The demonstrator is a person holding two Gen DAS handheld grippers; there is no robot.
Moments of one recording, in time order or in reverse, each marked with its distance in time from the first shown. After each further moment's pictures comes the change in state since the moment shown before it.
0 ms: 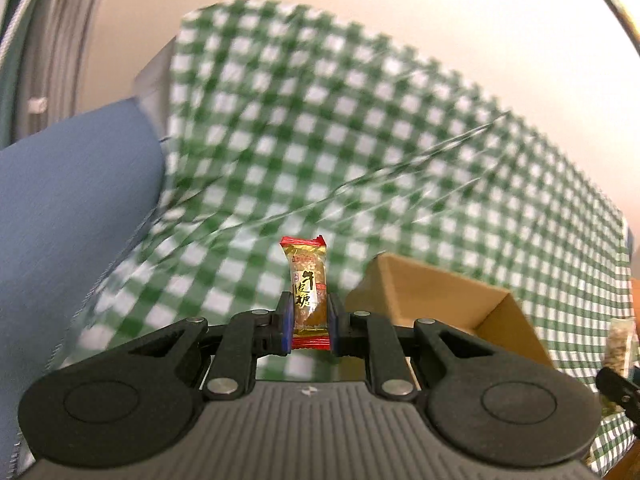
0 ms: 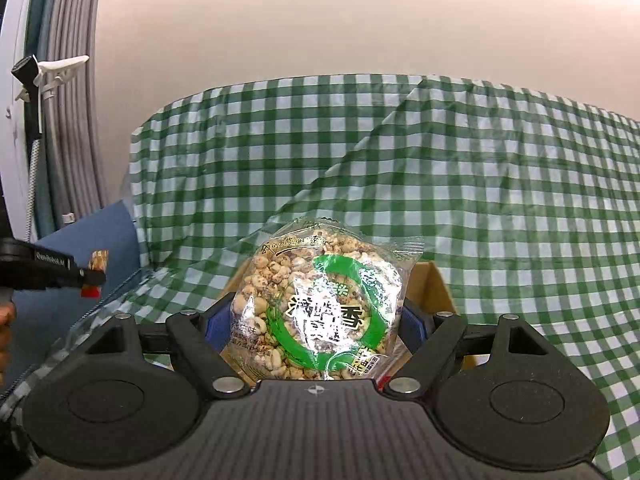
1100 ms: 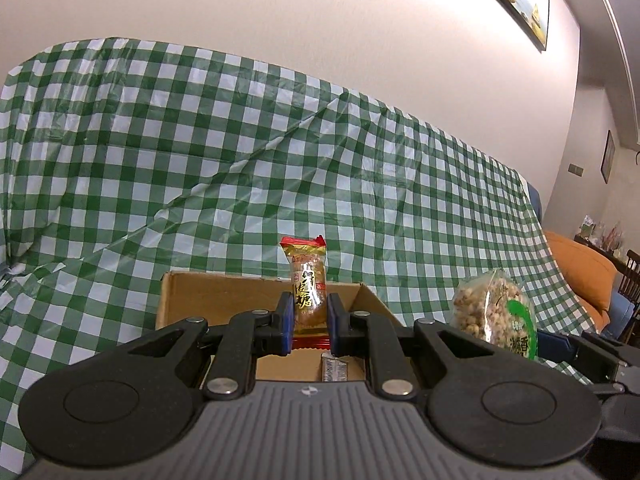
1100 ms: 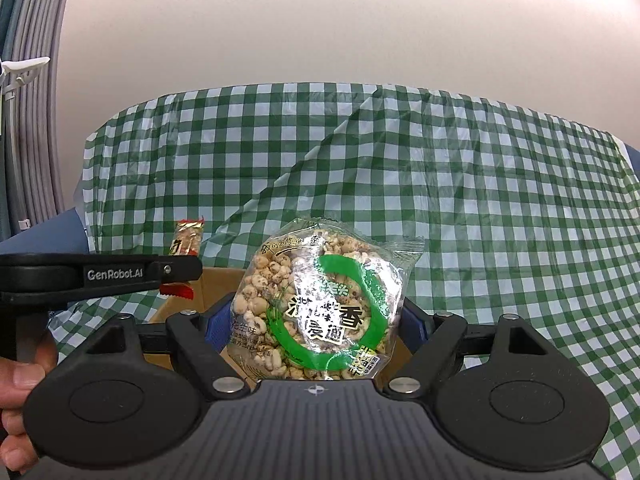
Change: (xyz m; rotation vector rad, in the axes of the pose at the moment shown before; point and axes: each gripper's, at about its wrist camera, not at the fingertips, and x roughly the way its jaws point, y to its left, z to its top) left arm 0.025 -0.156 -0.046 0.202 -0.092 -0.280; right arm 0.013 0.001 0.005 -0.001 -0.030 -0.140
